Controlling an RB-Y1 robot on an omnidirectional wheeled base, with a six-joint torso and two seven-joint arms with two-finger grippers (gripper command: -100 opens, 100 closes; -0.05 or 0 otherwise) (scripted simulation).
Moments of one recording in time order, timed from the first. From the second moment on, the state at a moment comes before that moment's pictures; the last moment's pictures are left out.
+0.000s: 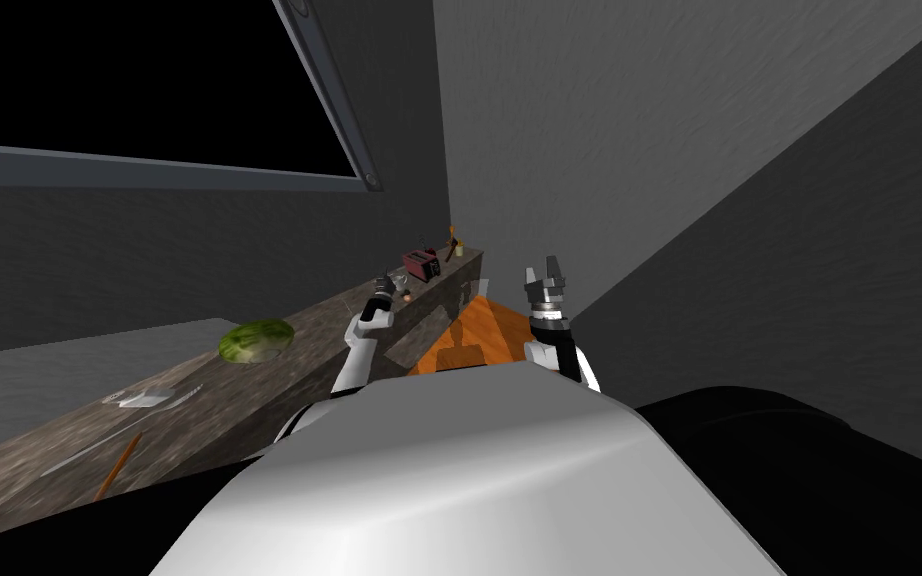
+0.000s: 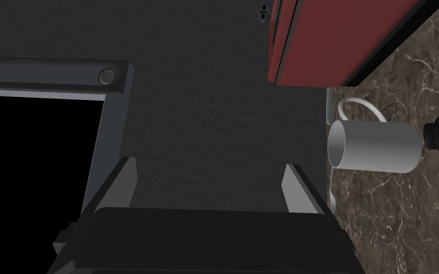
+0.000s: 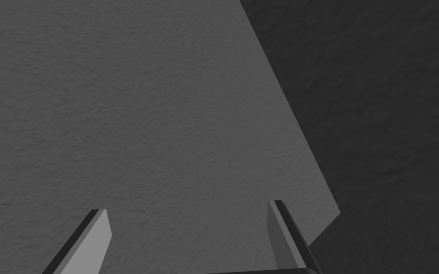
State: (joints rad) left arm -0.23 0.33 0.14 -1.51 0.07 0.03 0.15; right arm 0.50 -0.05 -0.03 -2.37 0.05 -0.39 -0.11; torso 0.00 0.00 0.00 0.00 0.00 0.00
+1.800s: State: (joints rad) left arm -0.61 0.46 0.19 -1.04 0.16 0.45 0.18; right arm 0.50 -0.05 -0.03 -2.37 0.05 -0.39 -0.11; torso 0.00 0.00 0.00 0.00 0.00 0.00
